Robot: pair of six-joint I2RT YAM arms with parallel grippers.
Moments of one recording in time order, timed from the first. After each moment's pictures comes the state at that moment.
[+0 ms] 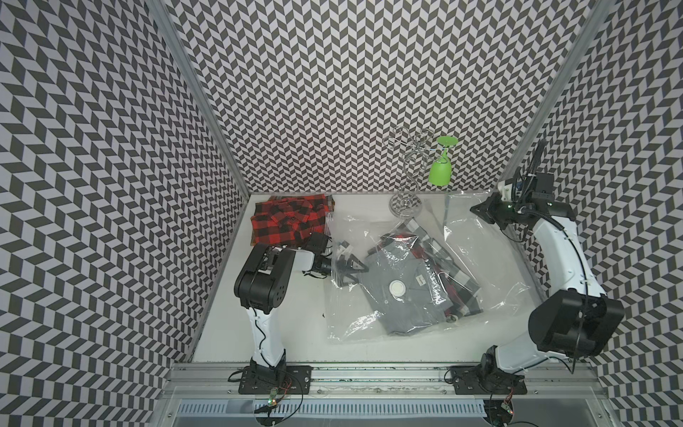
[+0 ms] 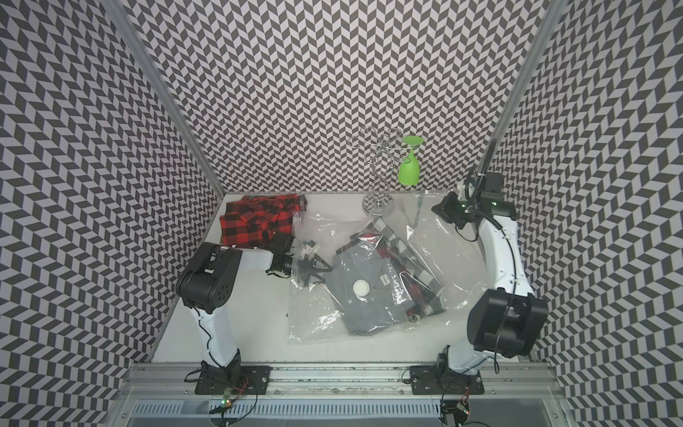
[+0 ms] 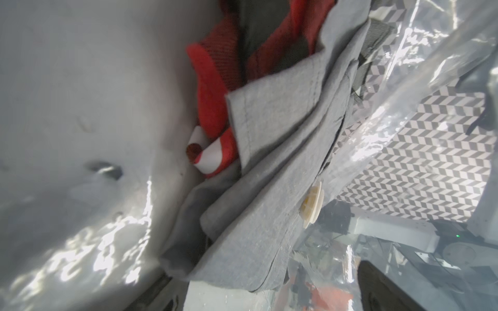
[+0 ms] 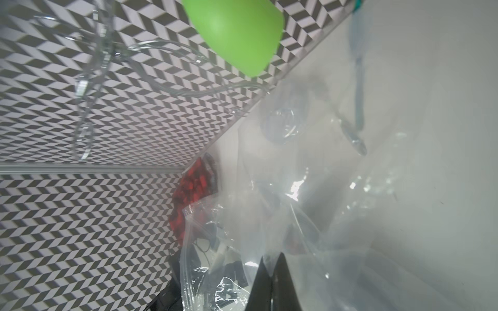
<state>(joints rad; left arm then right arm) -0.28 1.96 0.98 -0.18 1.16 -0.42 -0.24 1.57 1.51 -0.82 -0.63 0.49</state>
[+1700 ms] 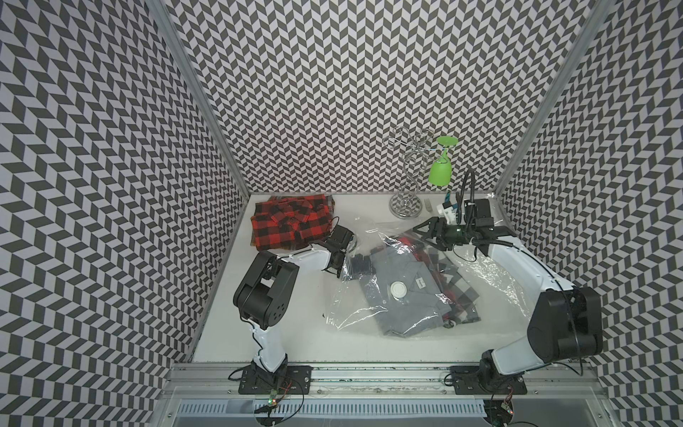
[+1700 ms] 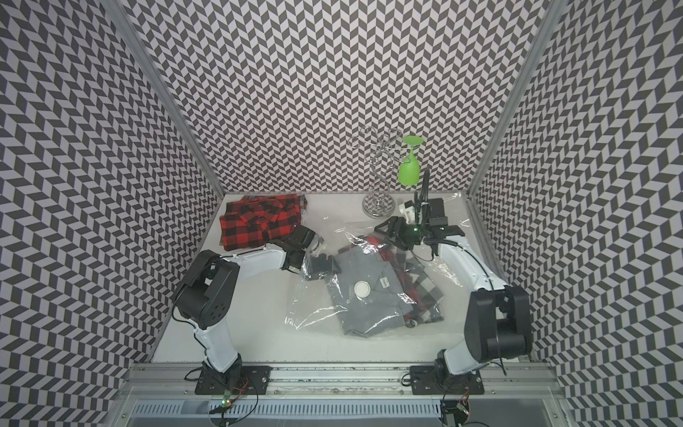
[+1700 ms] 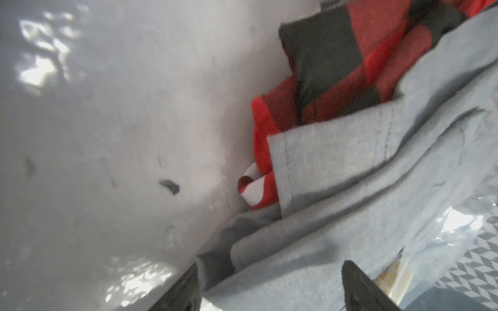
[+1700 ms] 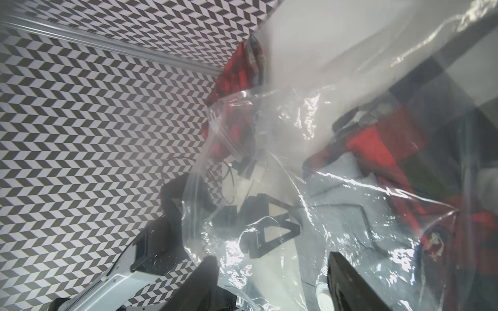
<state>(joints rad) -0.50 1.87 1.11 -0.35 0.53 -0.55 0.11 1.52 1.11 -0.41 -0.84 0.65</state>
